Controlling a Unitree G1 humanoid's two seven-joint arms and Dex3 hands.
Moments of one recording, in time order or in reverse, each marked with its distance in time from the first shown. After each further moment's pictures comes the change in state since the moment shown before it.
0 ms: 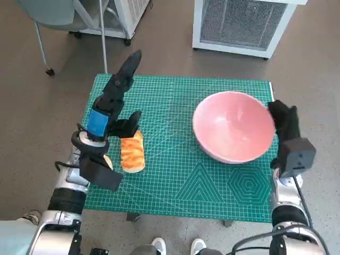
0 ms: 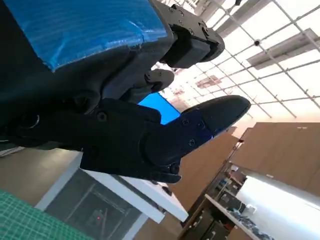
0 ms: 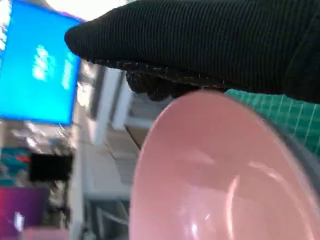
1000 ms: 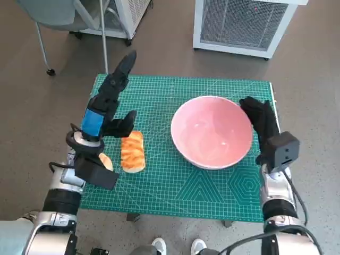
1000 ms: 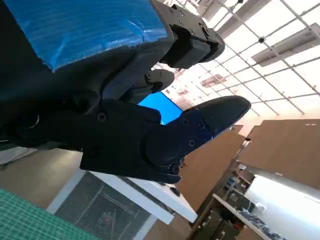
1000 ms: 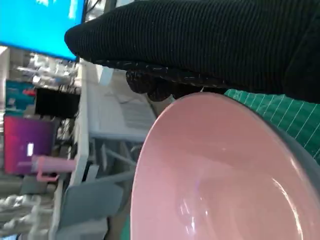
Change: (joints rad) left arm 0.016 0.035 0.006 -0.020 -0.006 0.021 -0.011; right arm -0.026 0.083 0.011 0.007 0.008 -0.056 0.134
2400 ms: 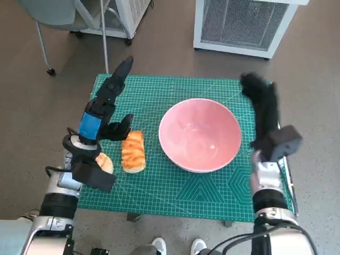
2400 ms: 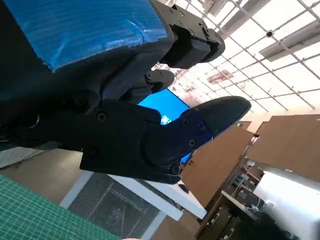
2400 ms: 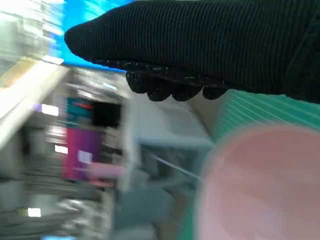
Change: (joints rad) left arm 0.038 0.024 0.013 -0.033 -0.002 0.013 -0.016; right arm -0.055 0.041 -0.015 -0.190 0.031 -0.187 -0.072
